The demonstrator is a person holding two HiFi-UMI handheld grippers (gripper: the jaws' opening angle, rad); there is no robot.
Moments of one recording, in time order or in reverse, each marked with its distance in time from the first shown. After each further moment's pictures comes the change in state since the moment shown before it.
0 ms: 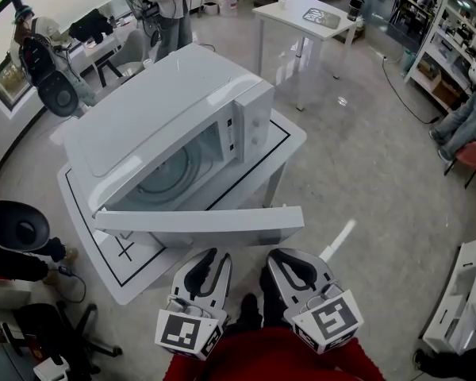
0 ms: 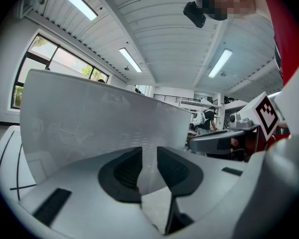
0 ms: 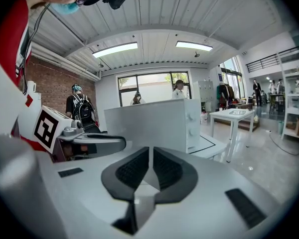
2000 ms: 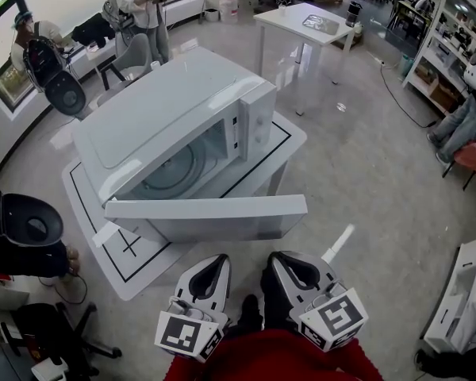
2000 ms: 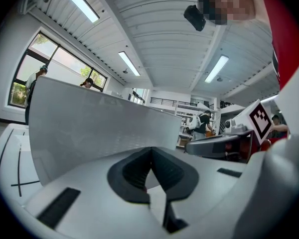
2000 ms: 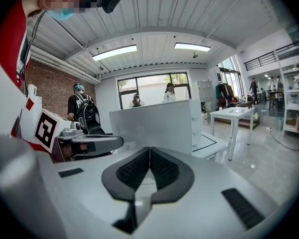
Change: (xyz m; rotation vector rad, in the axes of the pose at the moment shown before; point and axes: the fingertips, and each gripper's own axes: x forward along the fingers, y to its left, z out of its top) left arm -0.024 -0.009 0.005 -0.012 -0.049 -0.042; right arm -0.013 0.014 -0.003 0.025 -0.021 0.007
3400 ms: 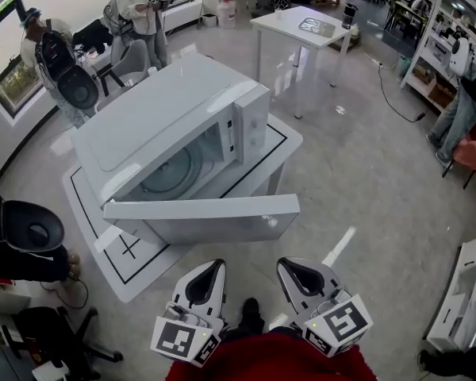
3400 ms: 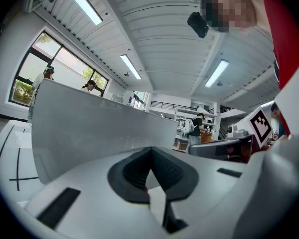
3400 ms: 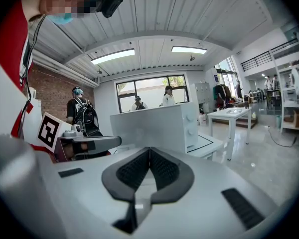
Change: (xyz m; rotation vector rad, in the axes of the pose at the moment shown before) left arm -0.008 -0.006 0.005 -0.030 -0.035 -0.001; right arm -0.020 -0.003 -0.001 0.028 -0.033 -0.012
